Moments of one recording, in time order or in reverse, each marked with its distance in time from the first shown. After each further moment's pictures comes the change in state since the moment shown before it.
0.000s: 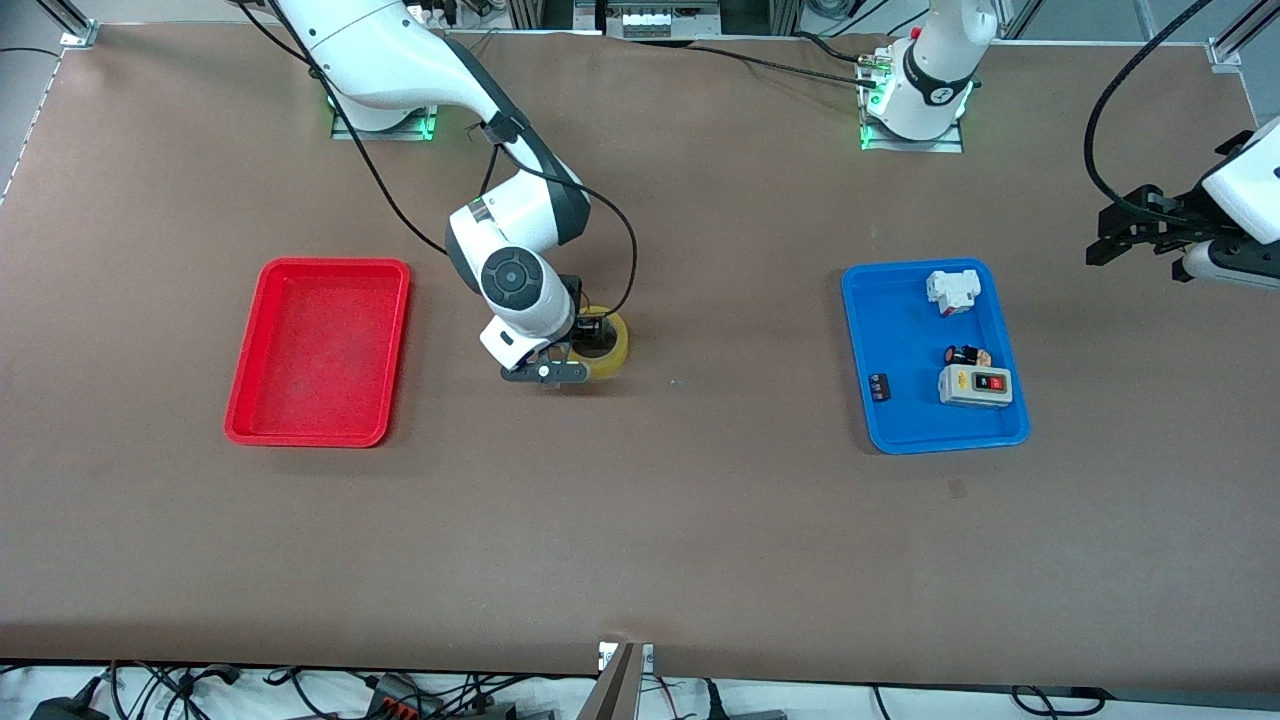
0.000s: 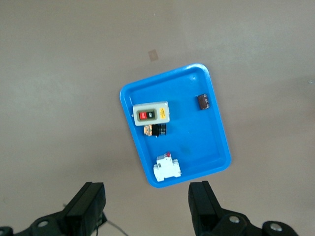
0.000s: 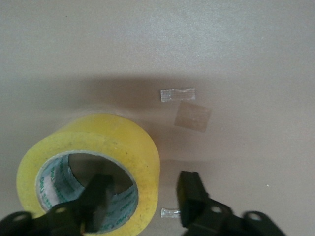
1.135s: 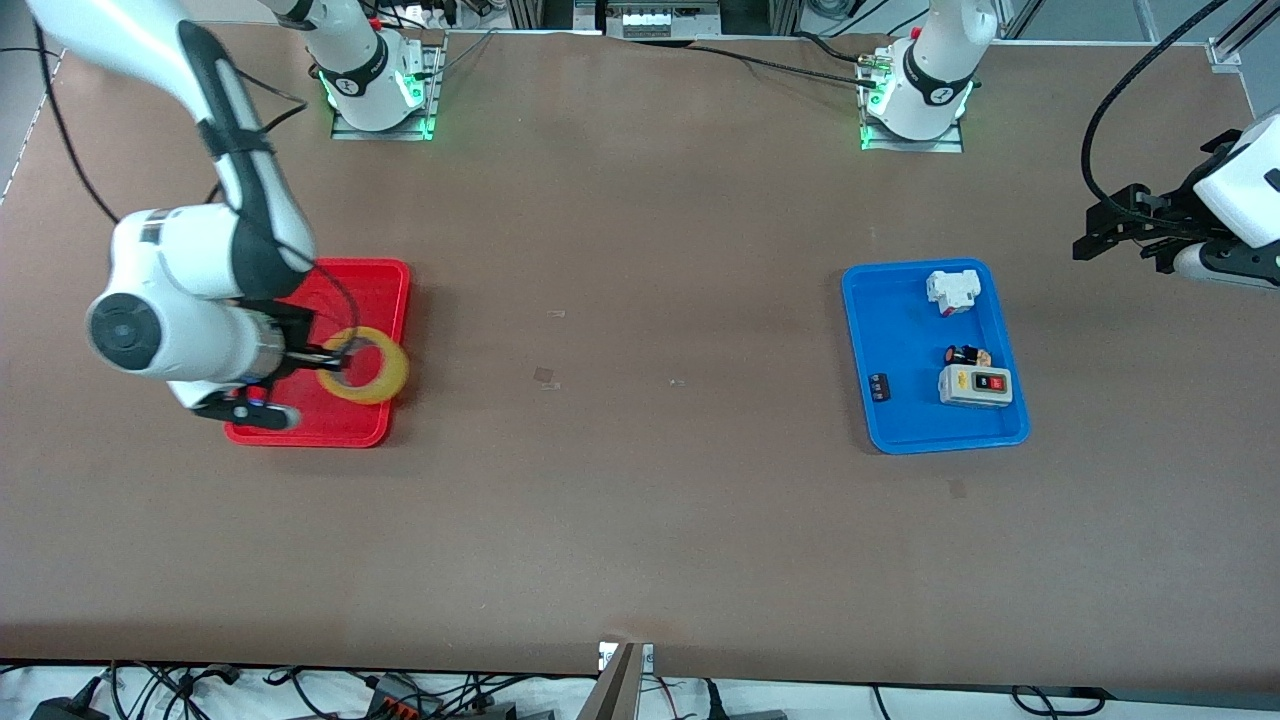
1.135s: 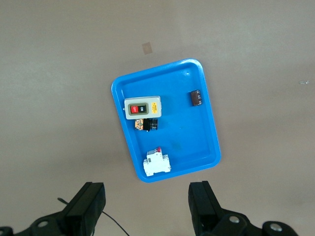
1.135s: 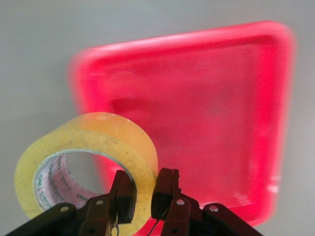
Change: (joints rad) left arm -0.002 0.004 -0.002 0.000 -0.028 -0.019 -0.032; right arm -0.561 -0.239 -0.041 -0.107 -0.132 -0.287 -0.381
